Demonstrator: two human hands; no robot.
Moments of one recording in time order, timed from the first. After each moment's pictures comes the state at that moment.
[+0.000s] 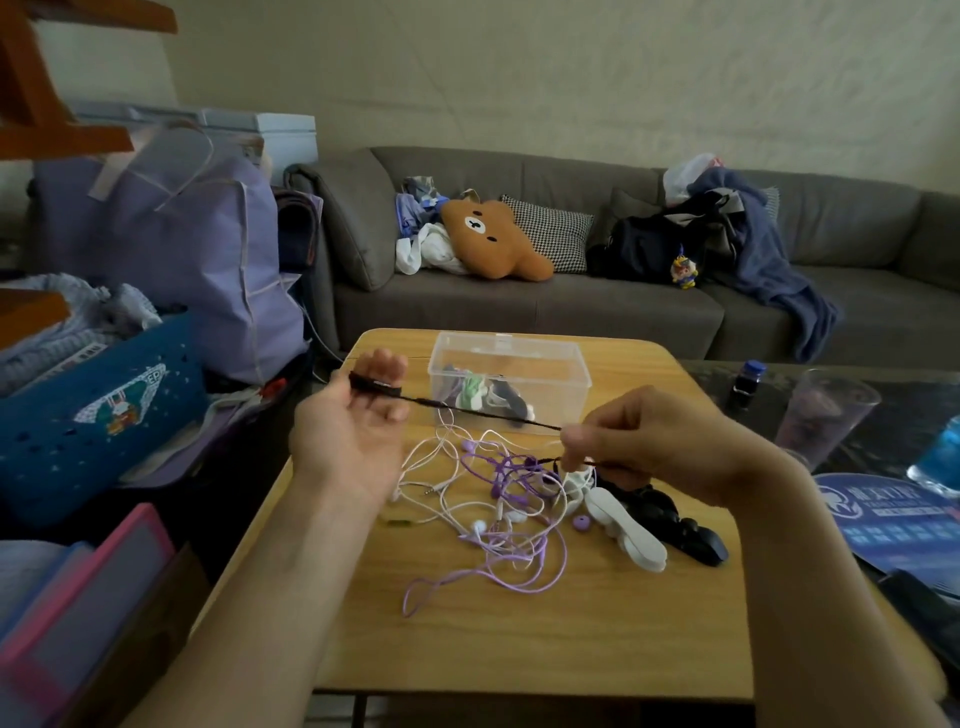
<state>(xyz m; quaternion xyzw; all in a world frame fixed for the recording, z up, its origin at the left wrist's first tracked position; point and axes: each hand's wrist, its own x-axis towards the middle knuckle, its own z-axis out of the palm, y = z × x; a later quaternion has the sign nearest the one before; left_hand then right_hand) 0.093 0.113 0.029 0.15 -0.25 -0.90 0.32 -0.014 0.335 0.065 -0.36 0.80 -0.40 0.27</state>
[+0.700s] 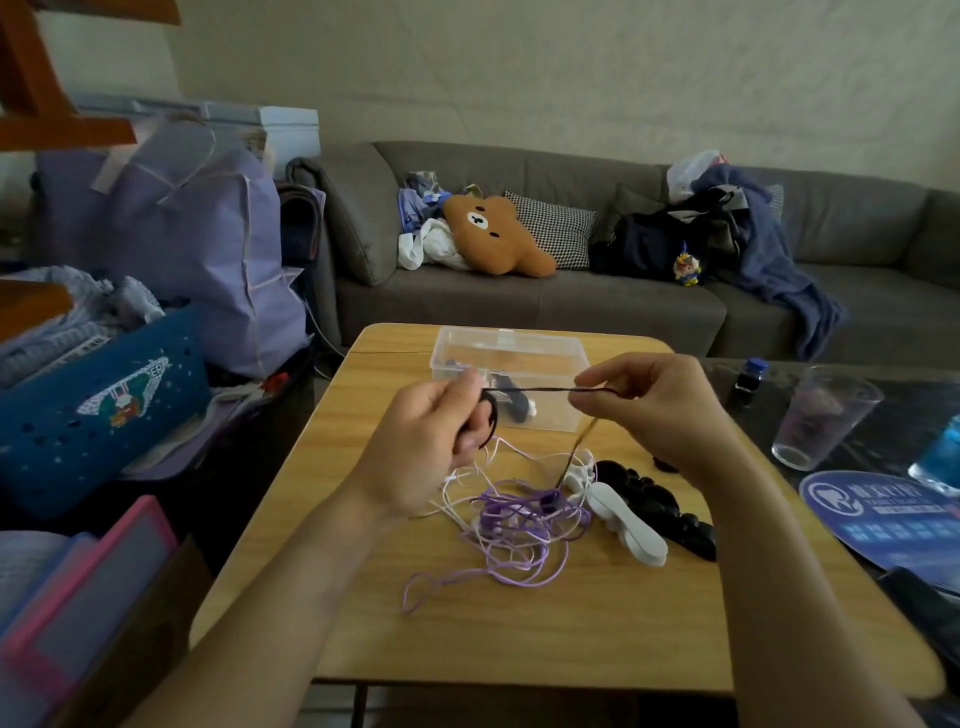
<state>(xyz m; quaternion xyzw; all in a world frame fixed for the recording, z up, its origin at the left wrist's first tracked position) 0.103 0.143 0.025 0.02 -0.71 -0.67 0.20 -0.029 0.322 0.045 -0.28 0.82 -0.51 -0.01</state>
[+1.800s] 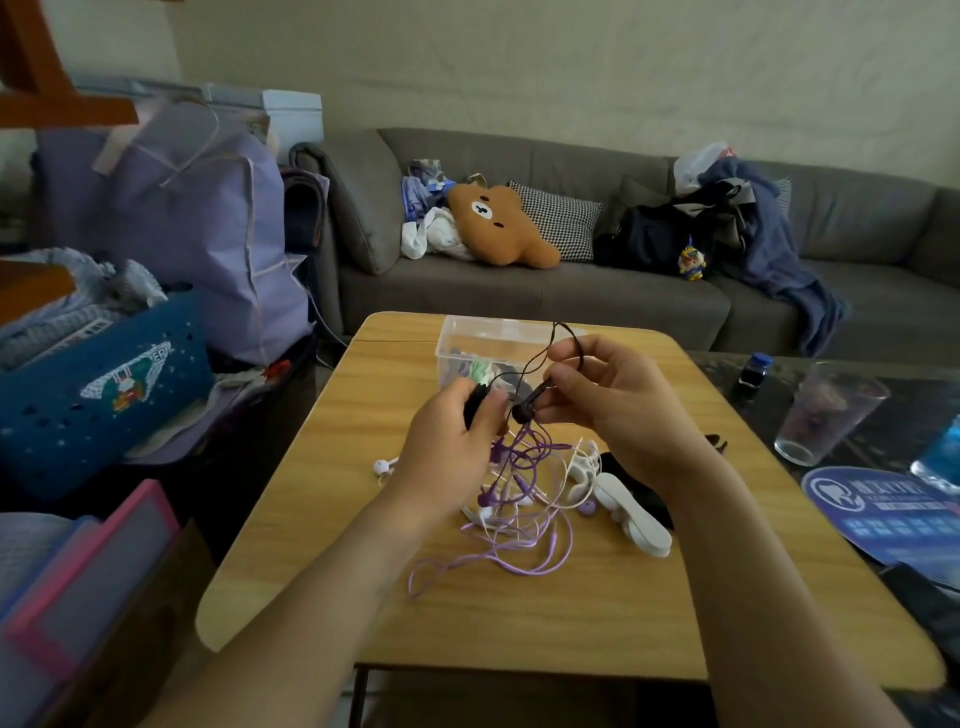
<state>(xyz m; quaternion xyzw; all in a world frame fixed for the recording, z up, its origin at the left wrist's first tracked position) 0.078 0.147 -0.009 0.10 -0.81 -0.51 0.28 -0.008 0.290 0.039 -0.29 0.66 -0.68 0.15</state>
